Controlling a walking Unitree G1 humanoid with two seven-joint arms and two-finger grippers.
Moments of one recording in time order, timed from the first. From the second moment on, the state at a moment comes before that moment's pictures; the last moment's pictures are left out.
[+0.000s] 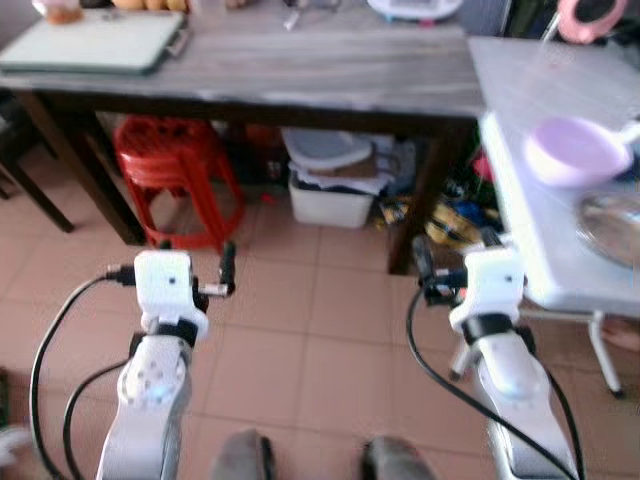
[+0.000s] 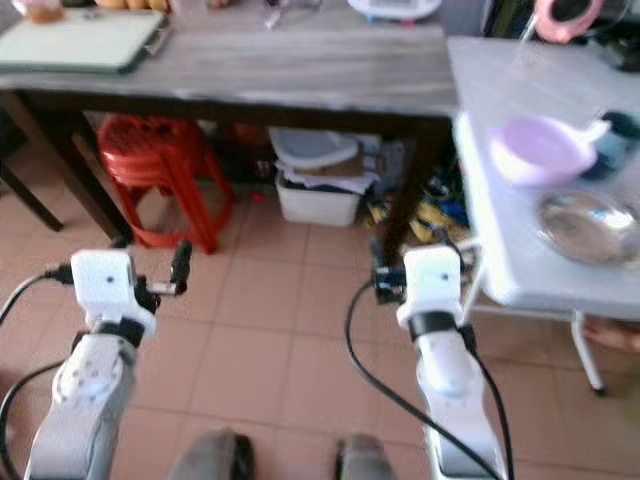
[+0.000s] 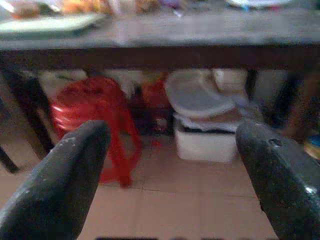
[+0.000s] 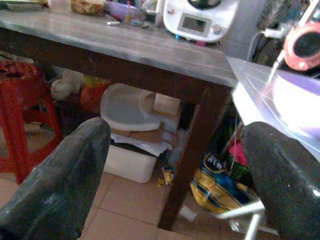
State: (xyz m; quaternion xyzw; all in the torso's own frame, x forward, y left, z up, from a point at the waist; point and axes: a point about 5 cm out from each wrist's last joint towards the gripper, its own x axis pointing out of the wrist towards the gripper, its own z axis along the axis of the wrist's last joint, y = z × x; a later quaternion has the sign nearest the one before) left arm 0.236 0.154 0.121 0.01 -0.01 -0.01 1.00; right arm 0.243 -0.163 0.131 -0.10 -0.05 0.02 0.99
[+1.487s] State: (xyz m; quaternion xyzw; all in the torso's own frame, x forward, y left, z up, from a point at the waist) left arm 0.236 0.142 0.130 0.00 -0.03 -0.04 1.00; right arm 0.243 -0.168 0.132 -0.14 -0.04 -0.01 0.99
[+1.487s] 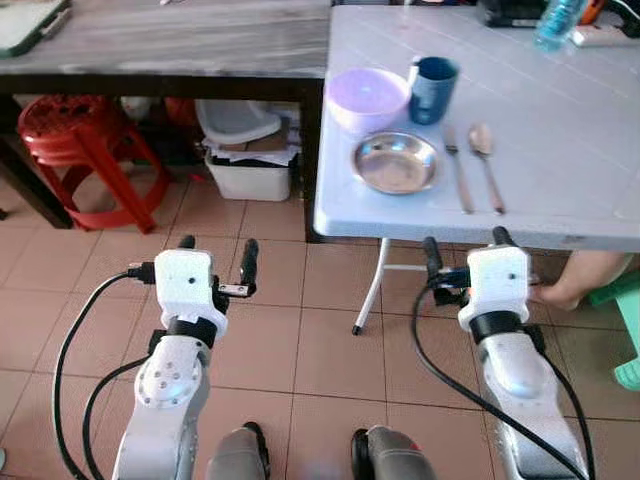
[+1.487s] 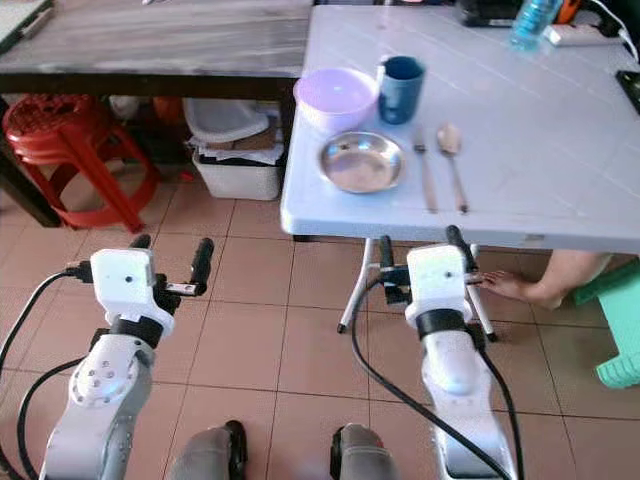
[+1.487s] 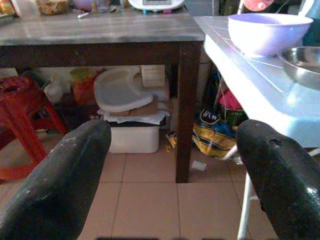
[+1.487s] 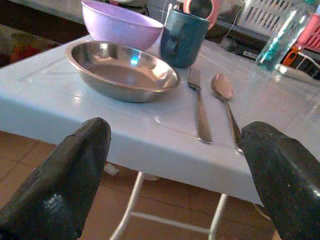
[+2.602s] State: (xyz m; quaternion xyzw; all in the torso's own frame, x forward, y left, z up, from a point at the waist) left arm 0.237 0.139 0.133 -0.01 -0.03 -0.05 1.00; right arm 0.244 -0.167 0.136 -0.08 -0.05 0.00 1.00
